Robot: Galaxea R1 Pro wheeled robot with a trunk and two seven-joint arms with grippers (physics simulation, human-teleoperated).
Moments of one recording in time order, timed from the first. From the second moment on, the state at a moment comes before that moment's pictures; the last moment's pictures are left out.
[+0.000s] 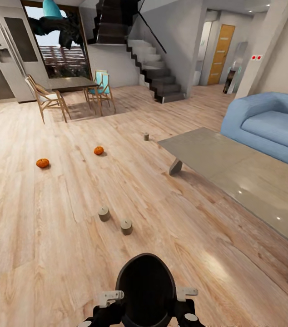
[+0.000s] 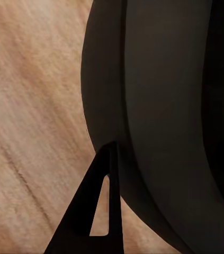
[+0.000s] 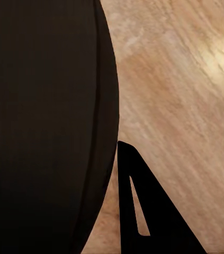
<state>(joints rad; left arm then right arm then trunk) -0.23 -0.10 -0.16 -0.69 0.21 0.13 -0.01 -0.46 0.16 0.23 -0.23 -0.21 -0.12 -0.22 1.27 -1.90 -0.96</state>
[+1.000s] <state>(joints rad) -0.23 -0.10 -0.16 -0.69 0.21 0.13 -0.01 -0.46 0.16 0.23 -0.23 -0.21 -0.12 -0.22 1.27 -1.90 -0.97</state>
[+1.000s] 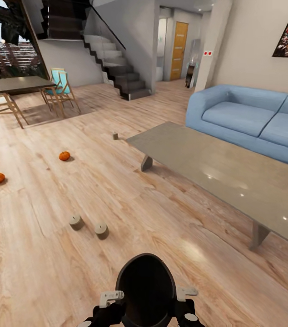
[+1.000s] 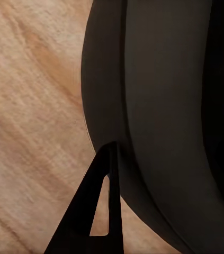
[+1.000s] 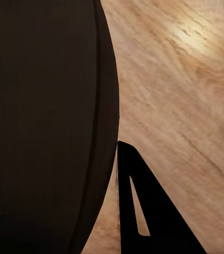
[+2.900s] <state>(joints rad) -0.23 -0.10 -0.16 -0.69 0.21 0.13 -0.01 -0.46 0.16 0.23 -0.23 -0.21 -0.12 -0.22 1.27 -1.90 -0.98</state>
